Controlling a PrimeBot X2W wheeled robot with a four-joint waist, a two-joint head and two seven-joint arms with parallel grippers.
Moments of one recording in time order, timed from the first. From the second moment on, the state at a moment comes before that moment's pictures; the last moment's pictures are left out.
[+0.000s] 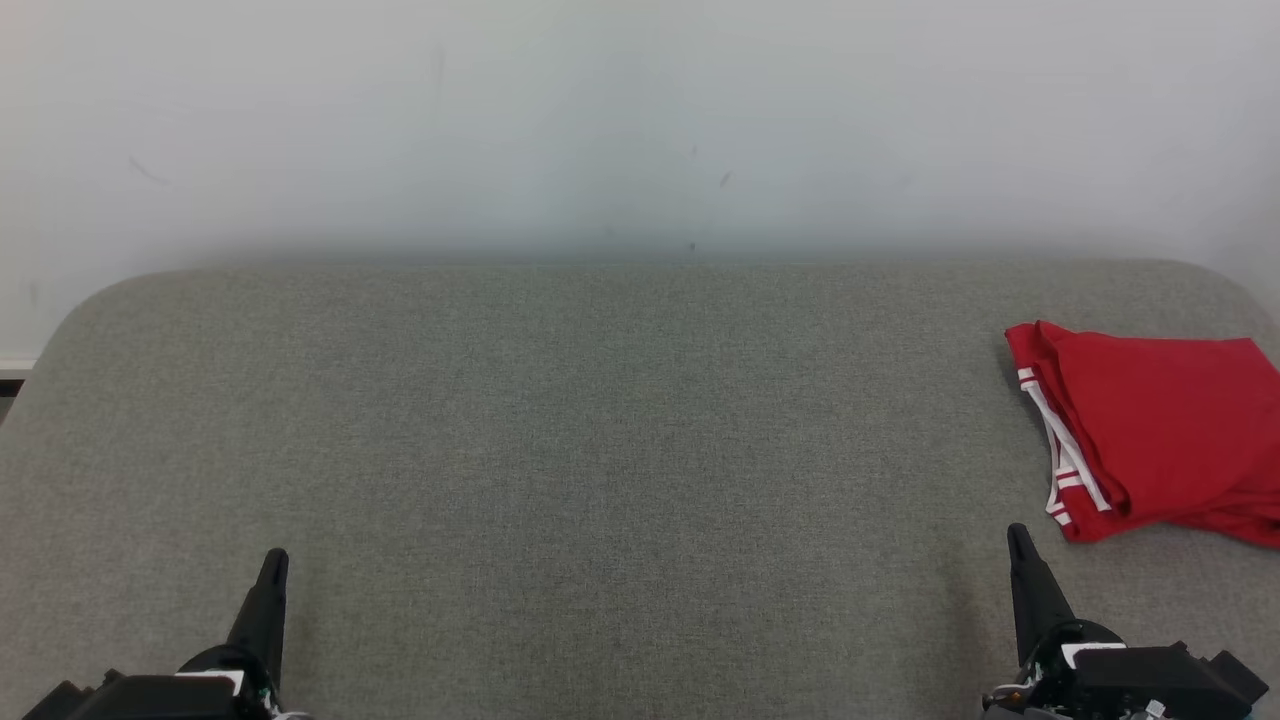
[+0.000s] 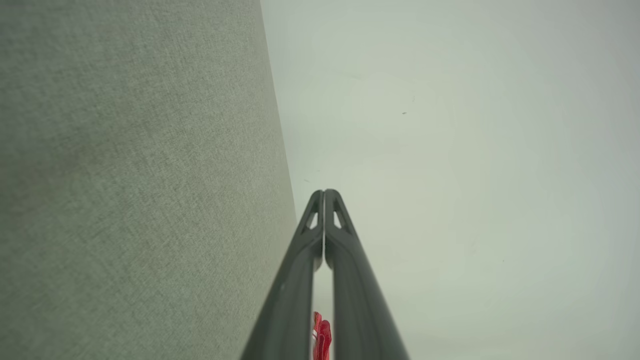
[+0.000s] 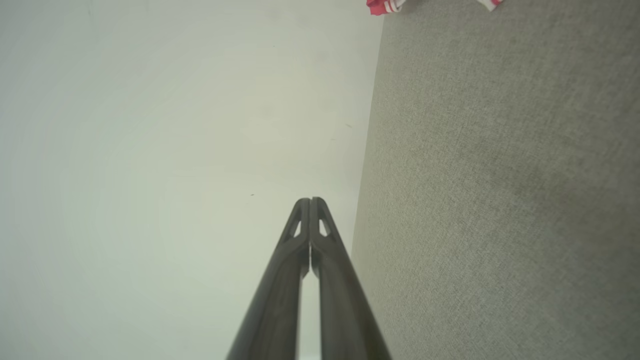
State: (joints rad) left arm -0.13 0.05 0.19 0.28 -1.55 -0.13 0.21; right arm -0.04 -0.05 -0.03 0.18 1.57 0.13 0.00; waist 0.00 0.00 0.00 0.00
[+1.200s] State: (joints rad) left arm -0.14 0.05 0.19 0.28 -1.60 -0.13 0.23; right arm -0.04 -0.05 -0.04 0.18 1.62 0.13 0.00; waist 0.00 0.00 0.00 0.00
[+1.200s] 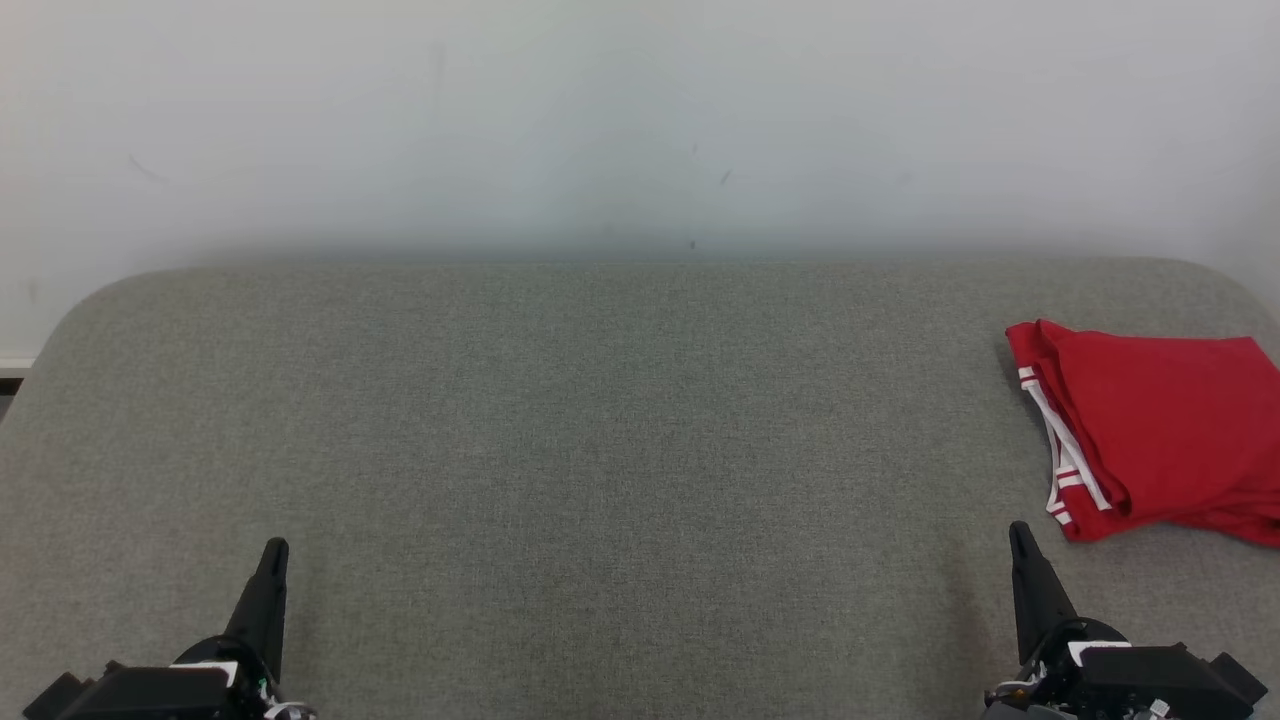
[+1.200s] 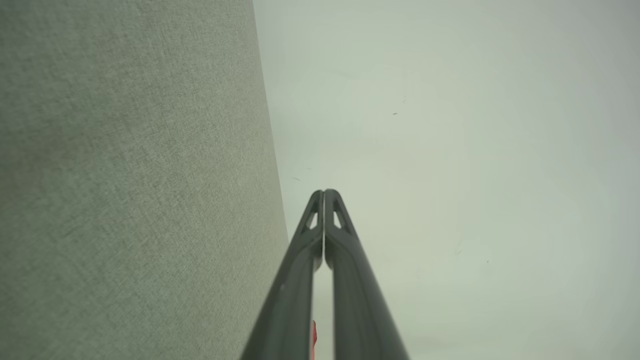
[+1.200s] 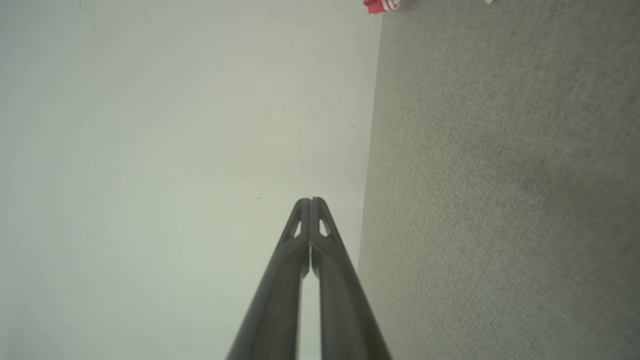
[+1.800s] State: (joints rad) left arm -0.14 0.05 0.19 0.28 -1.60 -0.13 0.23; right arm -0.04 -0.05 -0.04 0.18 1.62 0.13 0.00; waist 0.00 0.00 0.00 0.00
